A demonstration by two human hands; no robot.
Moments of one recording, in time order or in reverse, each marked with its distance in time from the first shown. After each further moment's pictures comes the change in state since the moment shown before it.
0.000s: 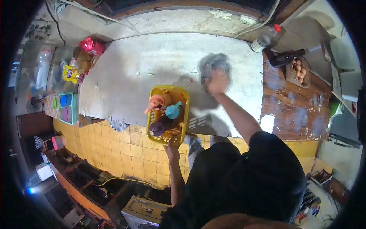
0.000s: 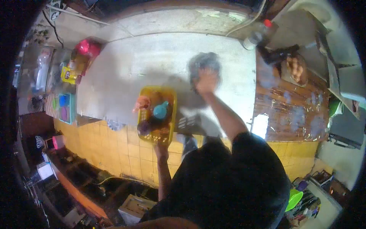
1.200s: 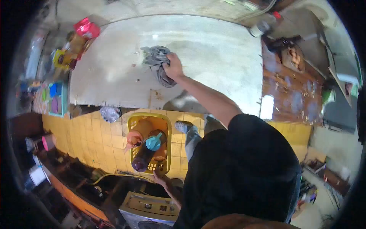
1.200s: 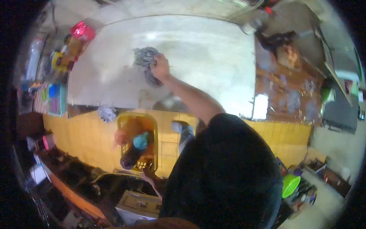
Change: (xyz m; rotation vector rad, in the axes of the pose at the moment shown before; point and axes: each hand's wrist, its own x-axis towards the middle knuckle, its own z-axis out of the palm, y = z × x) left_hand -0.193 -0.043 -0.103 -0.559 0.486 -0.576; right_hand -0.019 -0.200 0.032 0.781 0.061 -0.017
